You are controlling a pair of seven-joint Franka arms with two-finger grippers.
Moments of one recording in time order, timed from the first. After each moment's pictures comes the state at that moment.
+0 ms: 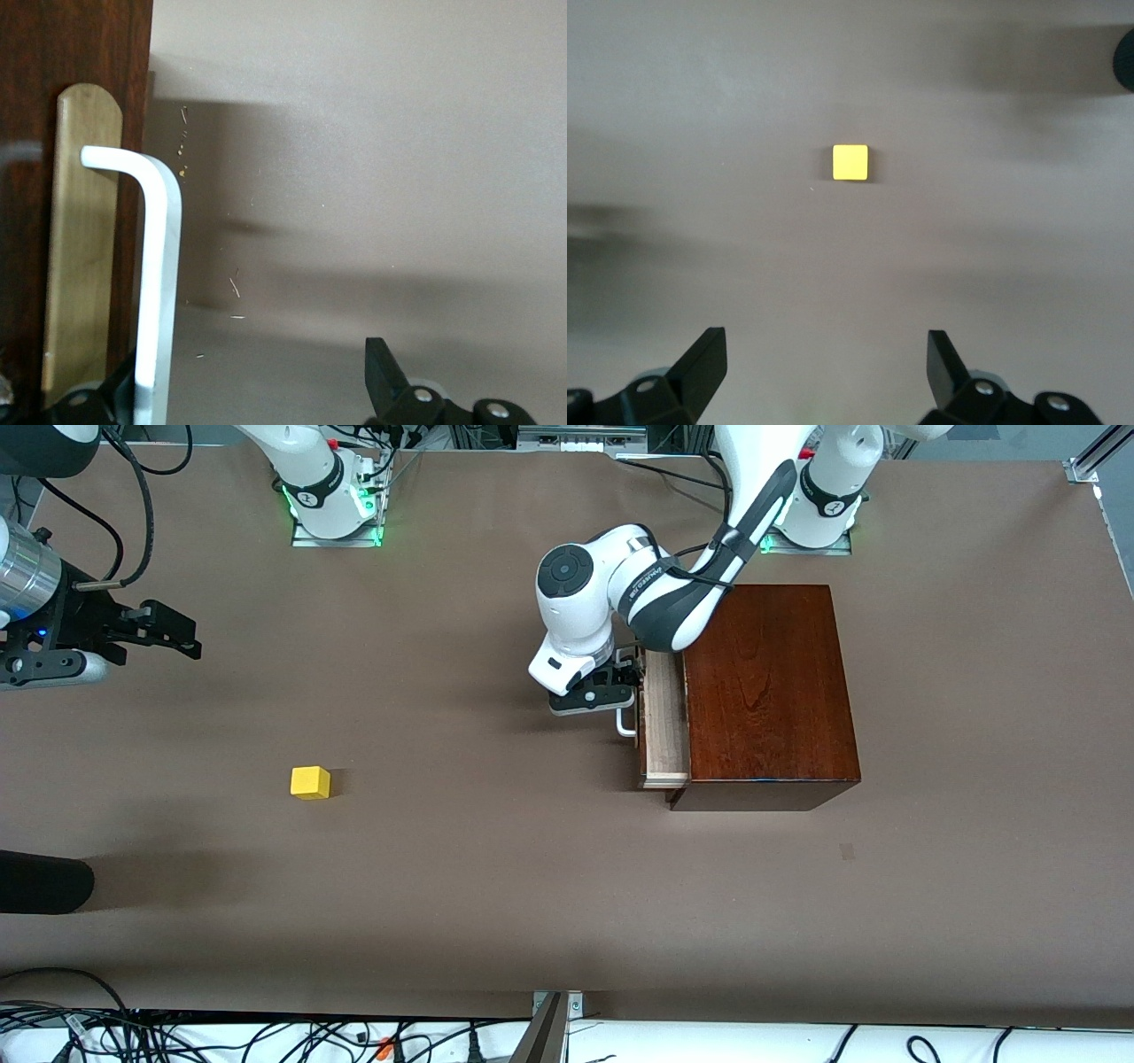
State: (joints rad) left arm -0.66 0.60 -0.18 -1.59 0.24 2.09 -1.06; right arm 0.11 0.07 -0.06 -1.57 0.03 1.58 -0.03
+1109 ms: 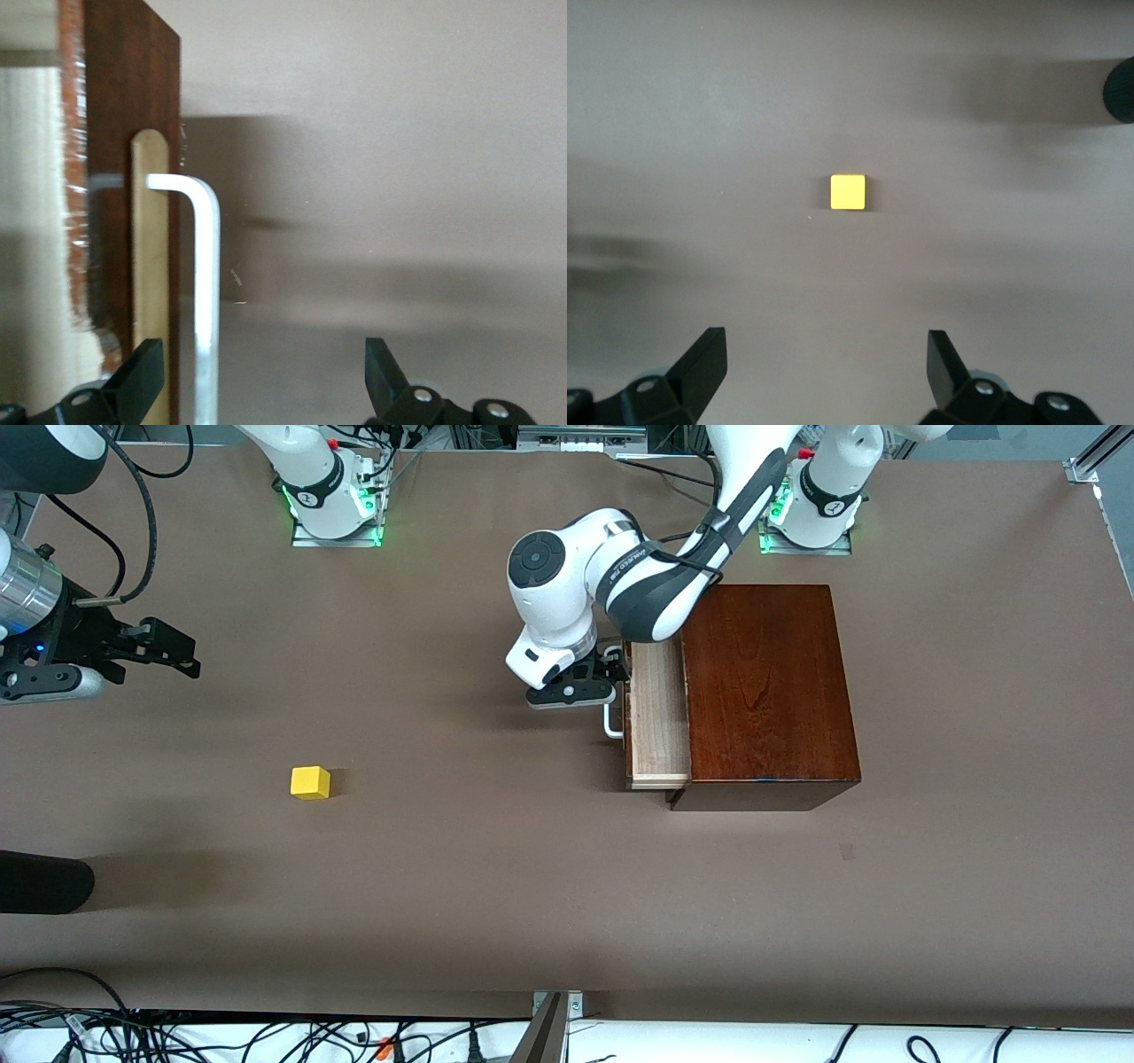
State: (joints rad) left arm -0.69 0.64 -0.19 -1.40 0.24 1.88 -0.99; right arm 0.11 0.09 -0.06 -1.57 0.03 1.66 -0.03
